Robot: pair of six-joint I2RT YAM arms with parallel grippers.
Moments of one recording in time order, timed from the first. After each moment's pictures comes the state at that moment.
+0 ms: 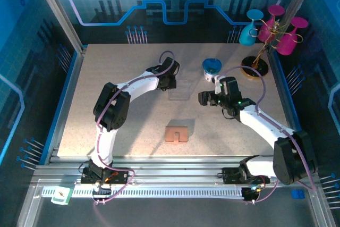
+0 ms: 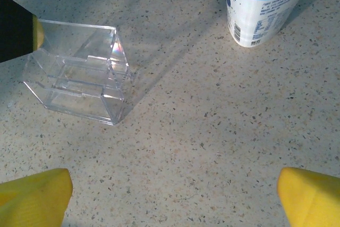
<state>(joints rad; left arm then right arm) -0.53 2.12 1.64 -0.55 -0.17 -0.55 0.34 1.29 0.76 -0.20 -0.03 0.20</state>
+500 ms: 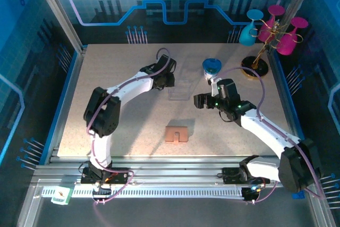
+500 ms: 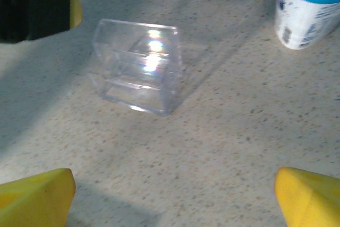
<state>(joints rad) -0.53 1.94 1.54 -0.53 -0.16 -0.52 0.43 1.19 0.76 -0.26 -0.08 0.27</state>
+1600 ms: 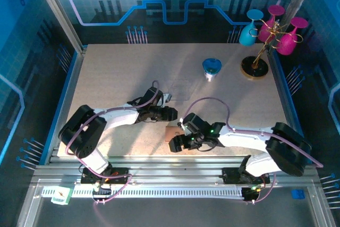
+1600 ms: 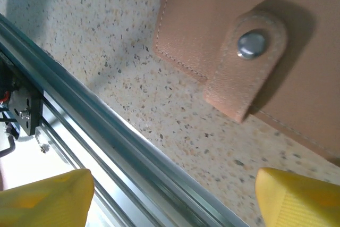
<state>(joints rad) -0.60 1.65 0.81 -0.04 0.42 -0.64 0.98 1.41 0.60 -0.18 -0.36 0.78</state>
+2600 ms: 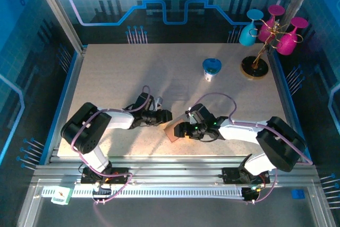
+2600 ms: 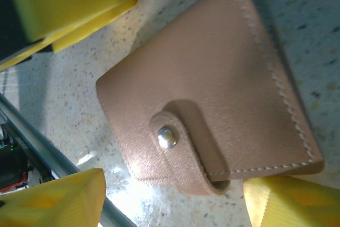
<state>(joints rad) -0.51 1.67 0.62 0.25 0.53 -0.83 0.76 1.46 0.58 -0.06 -0.37 0.83</state>
